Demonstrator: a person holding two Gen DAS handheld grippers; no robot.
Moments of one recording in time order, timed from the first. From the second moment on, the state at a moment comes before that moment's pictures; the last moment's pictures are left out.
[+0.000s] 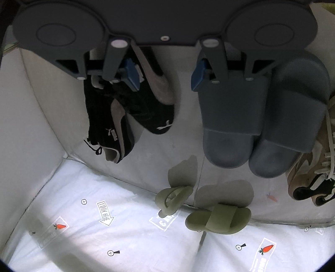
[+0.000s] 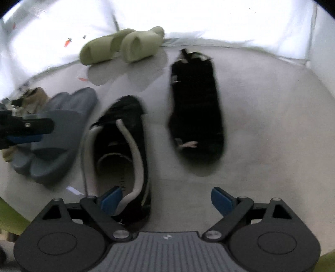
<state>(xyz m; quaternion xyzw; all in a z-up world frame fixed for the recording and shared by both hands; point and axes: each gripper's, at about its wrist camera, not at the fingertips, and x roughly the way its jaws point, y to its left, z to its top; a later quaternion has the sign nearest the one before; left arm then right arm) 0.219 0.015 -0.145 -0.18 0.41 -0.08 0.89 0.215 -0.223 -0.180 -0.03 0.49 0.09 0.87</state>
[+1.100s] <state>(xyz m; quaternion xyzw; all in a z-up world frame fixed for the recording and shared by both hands) 0.230 -0.012 -0.141 -0.19 0.40 -0.05 0.89 0.237 -0.288 -0.182 -0.08 0.53 0.15 0.83</state>
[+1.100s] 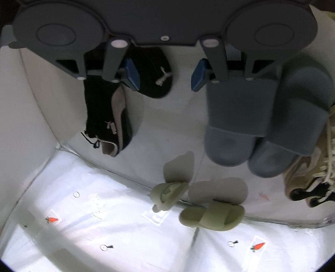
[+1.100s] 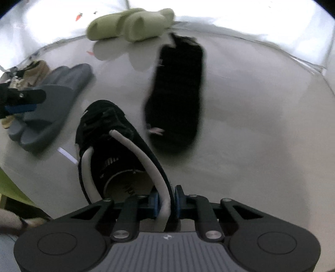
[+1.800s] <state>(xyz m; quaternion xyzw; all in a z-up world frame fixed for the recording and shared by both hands) 0.247 -0.034 -0.132 -0.17 0.39 -0.06 0.90 0.333 -0.338 -0.173 -0.18 0.53 0.13 0.81</state>
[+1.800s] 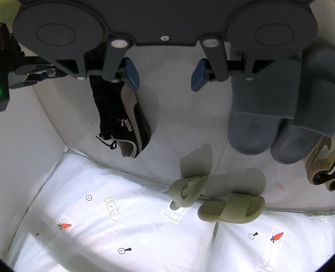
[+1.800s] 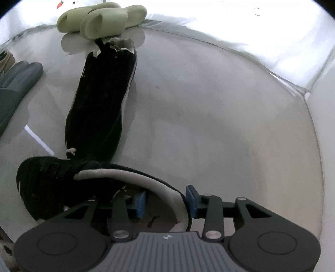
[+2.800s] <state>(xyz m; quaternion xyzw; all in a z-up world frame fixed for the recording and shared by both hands) 0.238 0.001 -0.131 -0.16 0.41 -0.07 0.89 0.228 -0.312 -0.195 0.20 0.46 -0.08 0.86</state>
